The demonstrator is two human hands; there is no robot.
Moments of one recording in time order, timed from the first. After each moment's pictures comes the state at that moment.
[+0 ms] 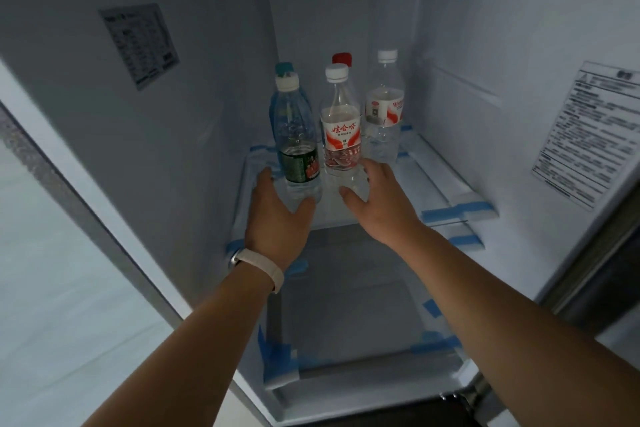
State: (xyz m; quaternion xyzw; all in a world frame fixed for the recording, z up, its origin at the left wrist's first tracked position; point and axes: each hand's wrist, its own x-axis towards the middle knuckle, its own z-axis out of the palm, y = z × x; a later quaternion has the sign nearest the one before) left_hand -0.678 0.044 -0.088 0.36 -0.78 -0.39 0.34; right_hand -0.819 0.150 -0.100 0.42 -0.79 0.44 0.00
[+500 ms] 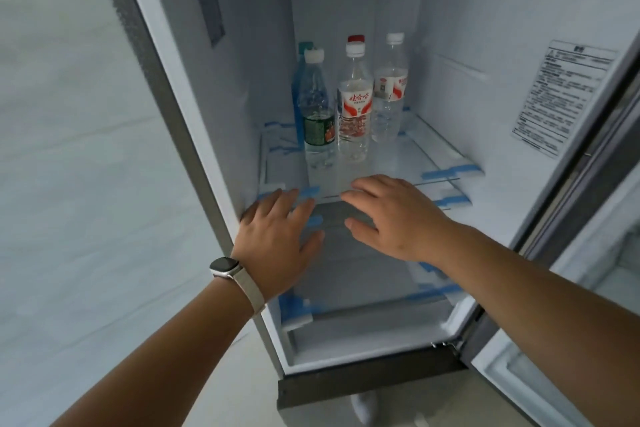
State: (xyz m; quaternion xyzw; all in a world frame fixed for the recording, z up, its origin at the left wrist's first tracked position) left_hand -0.542 0.083 -0.095 0.21 -0.96 0.00 0.16; right_hand -0.710 0.232 -0.071 0.60 -0.79 0.07 0.08
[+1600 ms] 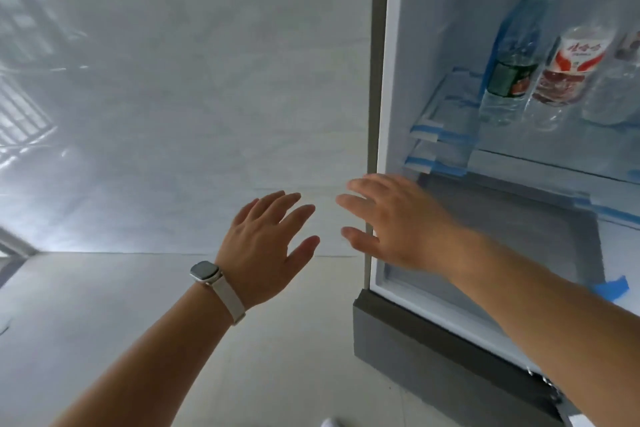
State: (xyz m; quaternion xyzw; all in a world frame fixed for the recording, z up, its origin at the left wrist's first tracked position) left_hand -0.334 0.208 -0.110 0.47 -0.87 0.07 0.14; right_hand -0.572 0.225 -0.089 0.84 -0.53 0.05 0.05
